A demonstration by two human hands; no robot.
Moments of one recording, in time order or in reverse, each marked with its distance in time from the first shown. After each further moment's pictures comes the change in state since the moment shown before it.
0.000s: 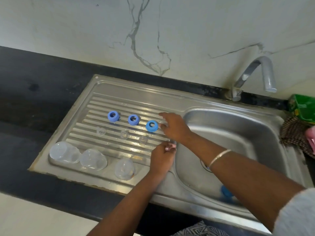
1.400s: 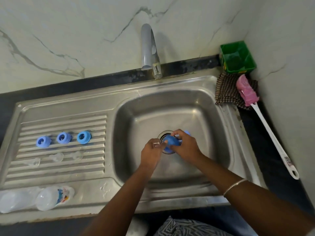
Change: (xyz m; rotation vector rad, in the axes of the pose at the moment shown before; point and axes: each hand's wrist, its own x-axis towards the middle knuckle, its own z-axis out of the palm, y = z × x) left_hand -0.022 0.026 0.184 0.173 -0.200 -0.254; right_hand -0.189 0.228 -0.028 0.608 0.259 0.440
